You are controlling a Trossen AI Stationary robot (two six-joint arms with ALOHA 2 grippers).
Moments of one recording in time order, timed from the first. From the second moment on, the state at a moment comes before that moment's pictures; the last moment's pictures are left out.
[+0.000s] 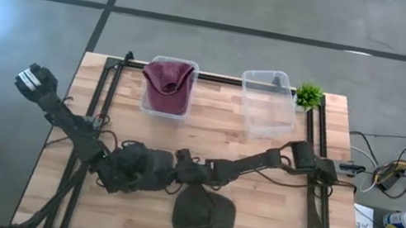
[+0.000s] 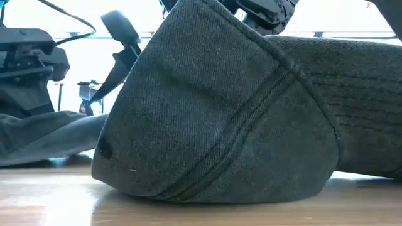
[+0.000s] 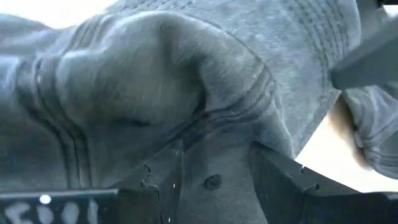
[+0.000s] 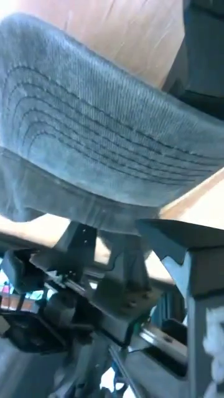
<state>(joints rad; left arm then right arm) -0.69 1.27 0.50 -0.27 -0.50 -1.57 0.22 2.25 1.45 0.29 0.21 1.35</state>
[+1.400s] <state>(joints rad) -0.69 1.22 1.12 -0.65 -1.07 -1.04 0.10 1.45 1.45 -1.08 1.25 1.11</state>
